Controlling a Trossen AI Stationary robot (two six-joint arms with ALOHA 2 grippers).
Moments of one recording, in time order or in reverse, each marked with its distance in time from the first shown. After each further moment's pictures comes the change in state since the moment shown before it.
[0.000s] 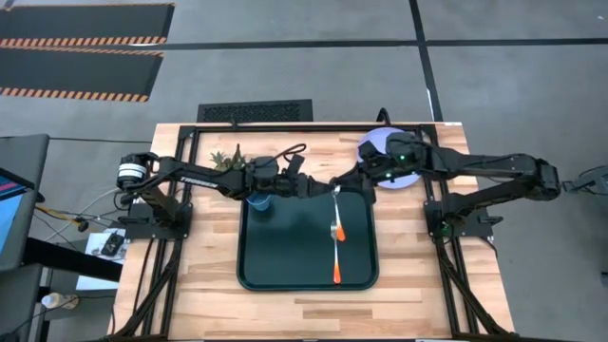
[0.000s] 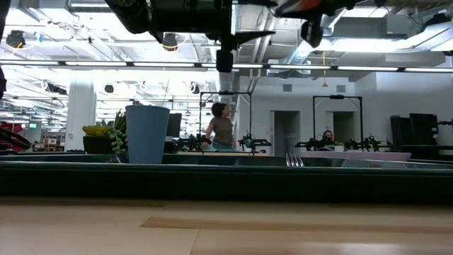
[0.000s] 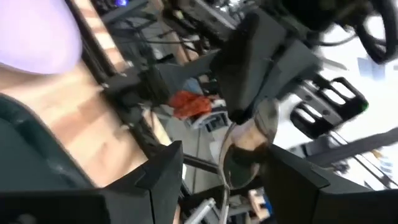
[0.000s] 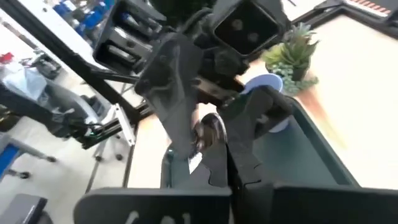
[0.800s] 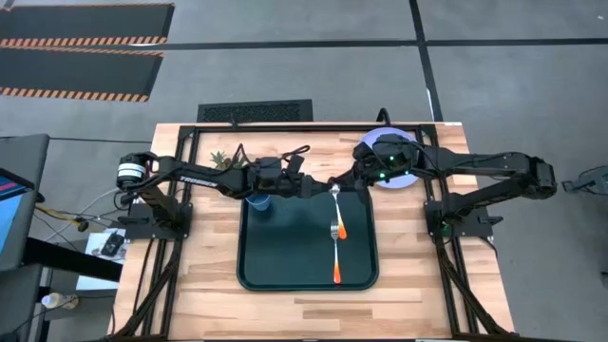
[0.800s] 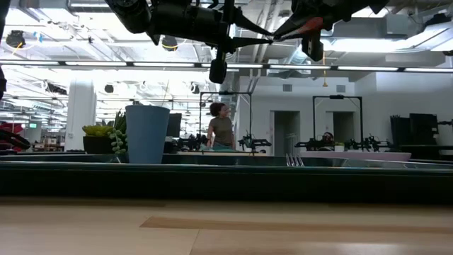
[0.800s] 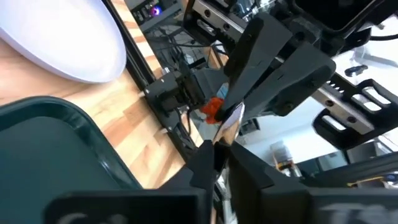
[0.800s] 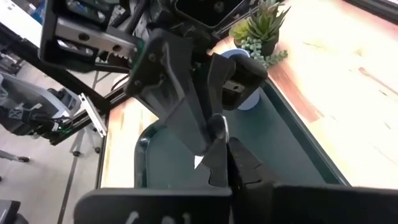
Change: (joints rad) left arm 0.017 -0.002 0.001 -0.127 -0.070 0.067; right arm -0.007 0.048 -0.001 -0.069 0.048 0.004
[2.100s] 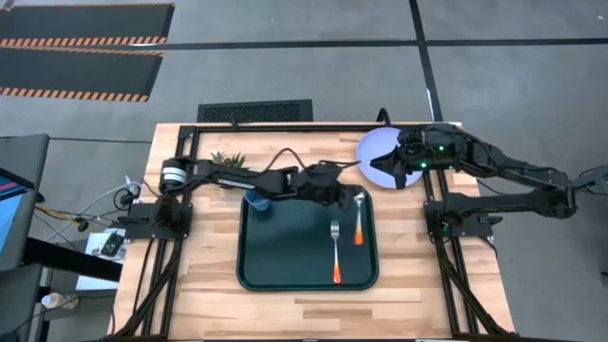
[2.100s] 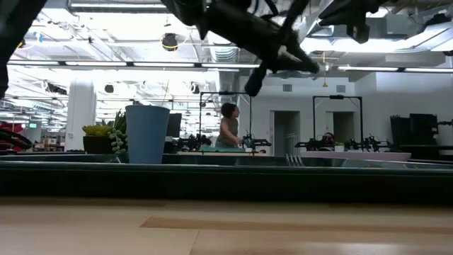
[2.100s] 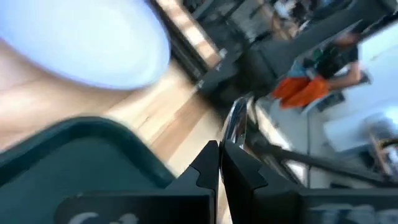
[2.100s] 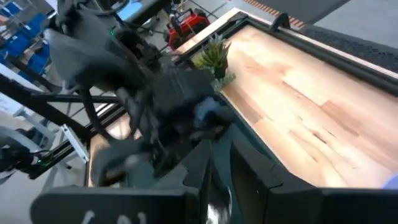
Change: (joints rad) left arm -0.062 0.328 0.491 -0.437 -0.137 0.223; right arm -0.119 -0.356 0.001 -0.318 0.095 0.010
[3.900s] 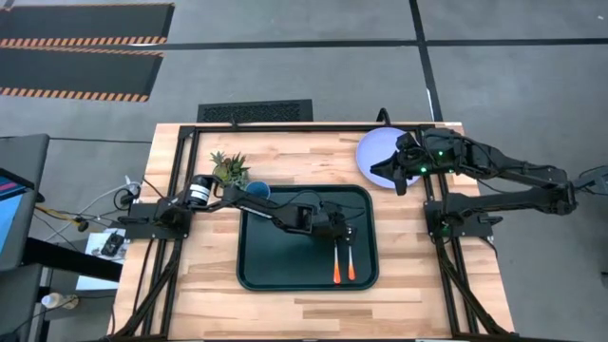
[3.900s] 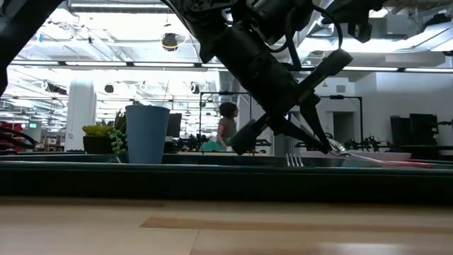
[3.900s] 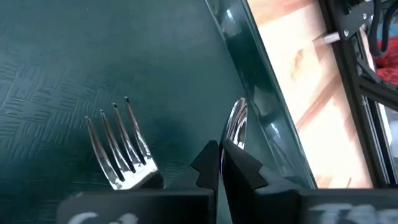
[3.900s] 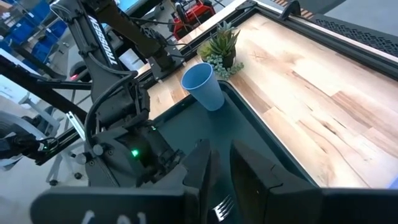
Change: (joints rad) left arm -0.169 0.247 0.106 -0.236 -0.093 -0.362; right arm 0.062 0.001 0.000 -0.023 0.026 0.012
